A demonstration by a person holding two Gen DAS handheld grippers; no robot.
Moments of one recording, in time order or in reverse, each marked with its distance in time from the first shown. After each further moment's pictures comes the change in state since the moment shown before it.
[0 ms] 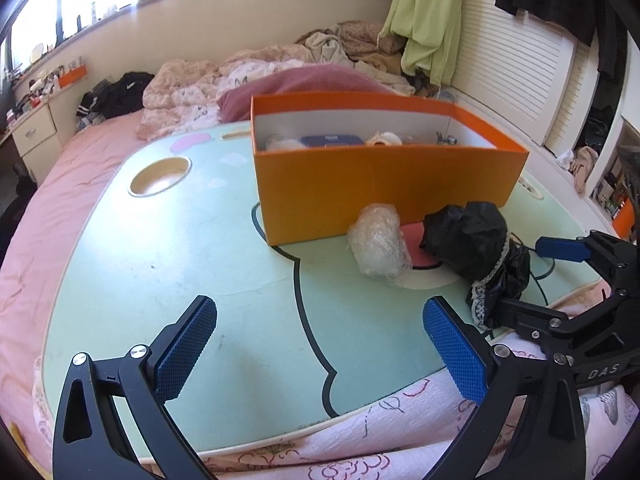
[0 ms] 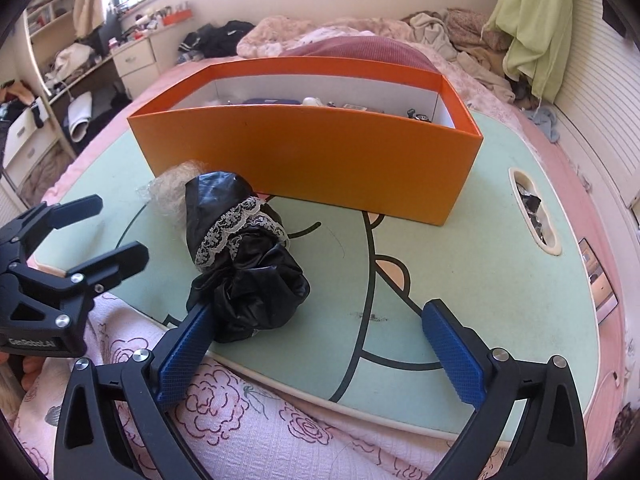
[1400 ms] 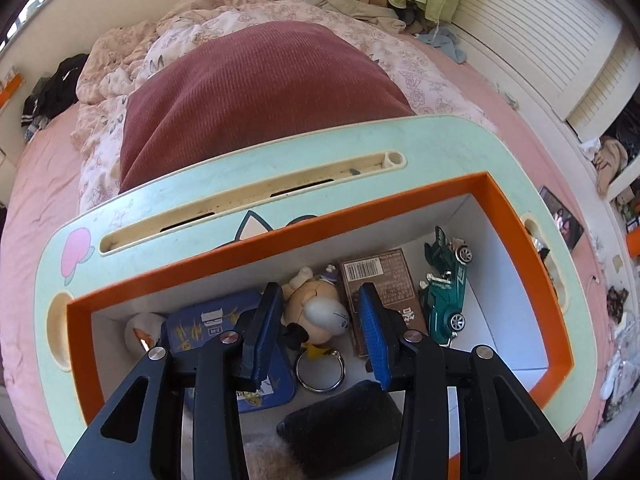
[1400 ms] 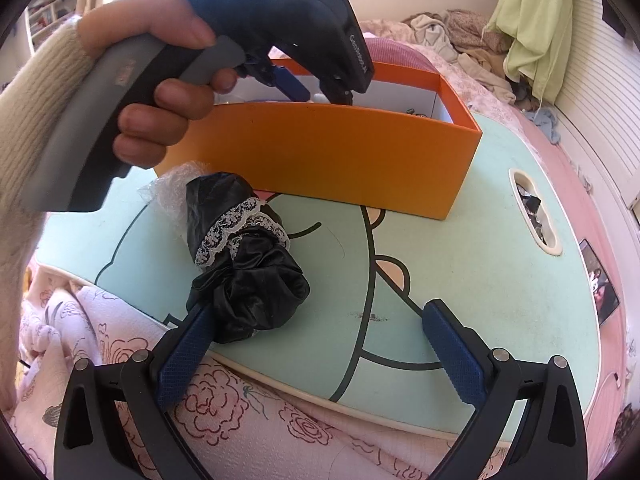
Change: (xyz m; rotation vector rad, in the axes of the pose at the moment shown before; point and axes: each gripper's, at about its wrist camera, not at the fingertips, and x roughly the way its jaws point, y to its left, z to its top) left arm 0.146 -0.069 0.166 0.050 0.350 -0.034; right arm 0.006 0.000 -0.007 -0.002 -0.005 0.001
